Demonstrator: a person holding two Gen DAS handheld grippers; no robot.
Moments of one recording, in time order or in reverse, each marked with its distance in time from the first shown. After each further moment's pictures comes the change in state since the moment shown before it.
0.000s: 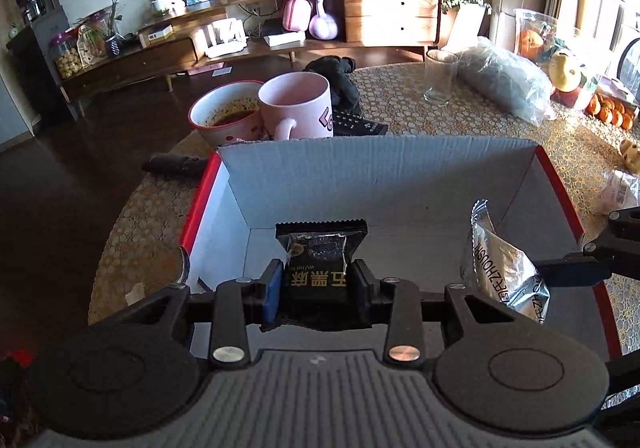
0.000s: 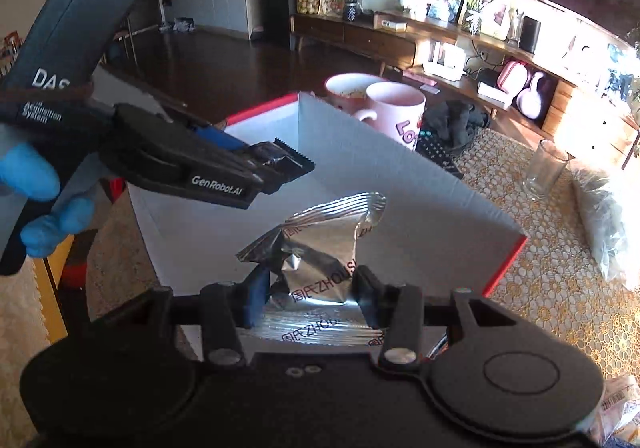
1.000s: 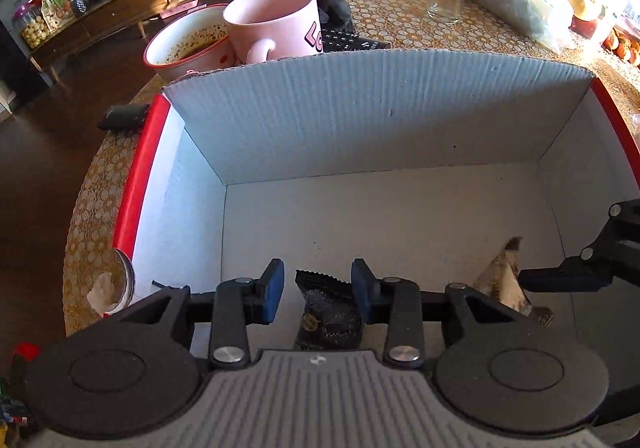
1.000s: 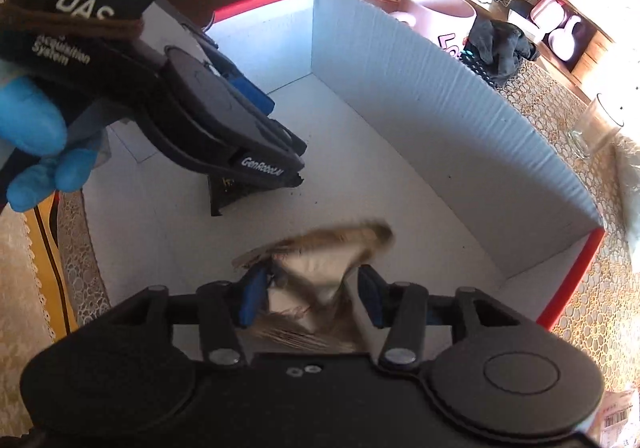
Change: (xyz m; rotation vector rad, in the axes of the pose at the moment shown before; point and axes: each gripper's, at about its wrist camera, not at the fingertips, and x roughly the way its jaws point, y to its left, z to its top) left arm 0.064 0.002 0.008 0.062 0.223 -0.023; right arm 0.082 0.002 0.019 -0.044 0.307 0.016
